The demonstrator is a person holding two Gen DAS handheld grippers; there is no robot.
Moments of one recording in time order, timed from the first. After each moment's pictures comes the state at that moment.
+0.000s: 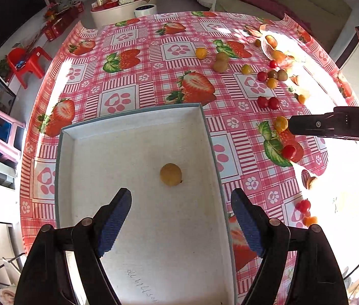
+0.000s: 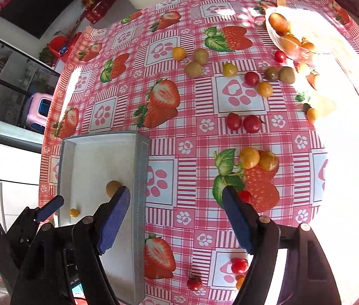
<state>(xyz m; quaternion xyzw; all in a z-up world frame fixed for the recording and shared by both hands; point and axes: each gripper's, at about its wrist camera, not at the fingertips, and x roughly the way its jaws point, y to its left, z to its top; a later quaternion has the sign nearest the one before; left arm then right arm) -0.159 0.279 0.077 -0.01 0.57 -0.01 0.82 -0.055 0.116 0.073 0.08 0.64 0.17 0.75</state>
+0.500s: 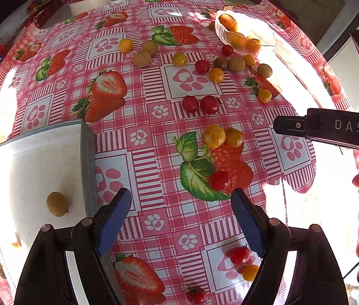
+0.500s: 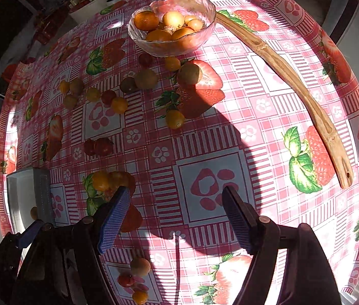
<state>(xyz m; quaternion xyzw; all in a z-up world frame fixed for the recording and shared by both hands) -0.107 0.176 0.040 -0.04 0.60 -0.03 0.80 -0.014 0.006 0.036 0.08 0.65 0.08 0.76</state>
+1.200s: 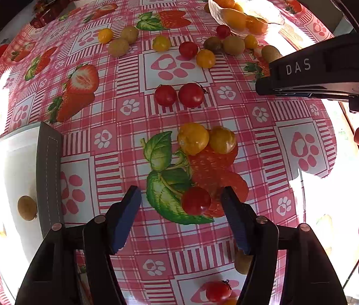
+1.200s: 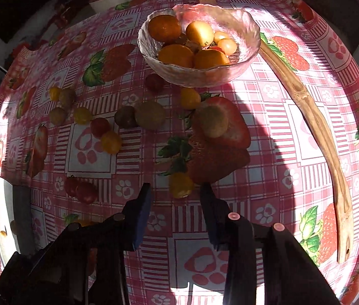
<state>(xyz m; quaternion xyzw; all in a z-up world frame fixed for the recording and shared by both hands) -0.092 0.131 0.009 -0.01 0.61 0.00 0.79 0.042 0.036 0.009 0.00 0.62 0.12 0.77</state>
